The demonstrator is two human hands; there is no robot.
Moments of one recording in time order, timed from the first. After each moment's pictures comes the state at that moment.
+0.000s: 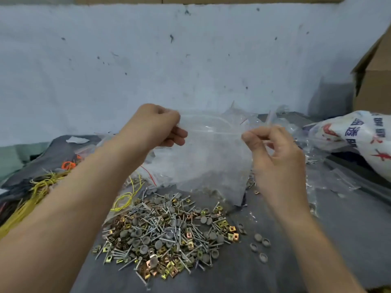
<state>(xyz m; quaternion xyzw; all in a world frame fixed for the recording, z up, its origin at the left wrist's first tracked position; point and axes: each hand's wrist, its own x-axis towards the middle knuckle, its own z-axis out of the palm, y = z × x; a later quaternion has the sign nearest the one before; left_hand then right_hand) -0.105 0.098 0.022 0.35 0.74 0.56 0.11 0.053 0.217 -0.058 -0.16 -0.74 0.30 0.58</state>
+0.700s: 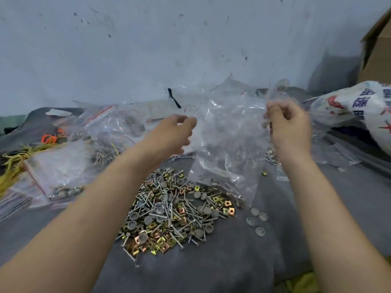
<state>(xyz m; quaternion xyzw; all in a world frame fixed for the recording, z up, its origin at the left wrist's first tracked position) -0.122 0.131 -0.073 0.35 0.78 0.48 0.19 0.026 0.310 -0.108 -0.28 -0.64 0.43 0.57</state>
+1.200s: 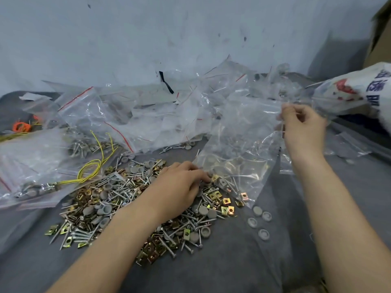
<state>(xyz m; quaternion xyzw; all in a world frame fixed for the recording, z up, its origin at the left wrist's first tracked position) -0.119 0.126 -0.191 0.59 0.80 0.13 0.05 0.027 0.348 -0.151 -0.36 -0.62 0.42 0.56</state>
